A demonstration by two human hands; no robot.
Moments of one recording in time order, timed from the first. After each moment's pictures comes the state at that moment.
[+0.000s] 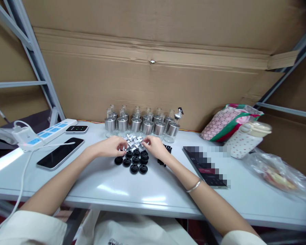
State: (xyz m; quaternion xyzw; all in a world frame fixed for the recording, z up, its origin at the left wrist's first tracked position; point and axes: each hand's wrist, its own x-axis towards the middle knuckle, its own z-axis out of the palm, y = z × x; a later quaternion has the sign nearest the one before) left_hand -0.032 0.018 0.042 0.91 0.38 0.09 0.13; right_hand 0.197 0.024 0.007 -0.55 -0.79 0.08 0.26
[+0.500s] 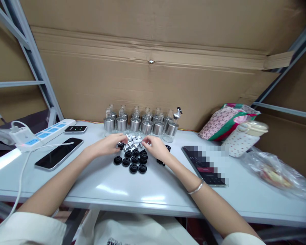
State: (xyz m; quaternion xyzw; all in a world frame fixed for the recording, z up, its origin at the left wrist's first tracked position) left_hand -0.038 0.023 0.039 0.92 0.35 0.13 0.09; right_hand 0.203 0.016 0.009 -0.53 -0.80 0.08 0.28
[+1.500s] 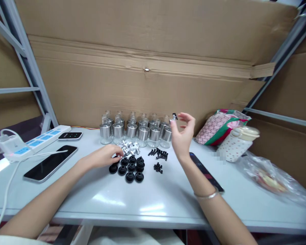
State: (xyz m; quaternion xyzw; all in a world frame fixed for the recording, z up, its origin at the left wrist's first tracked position) left_hand -0.034 0.015 0.033 0.92 0.35 0.12 0.12; right_hand 0.248 0.015 0.065 -0.47 -0.53 -0.08 0.70
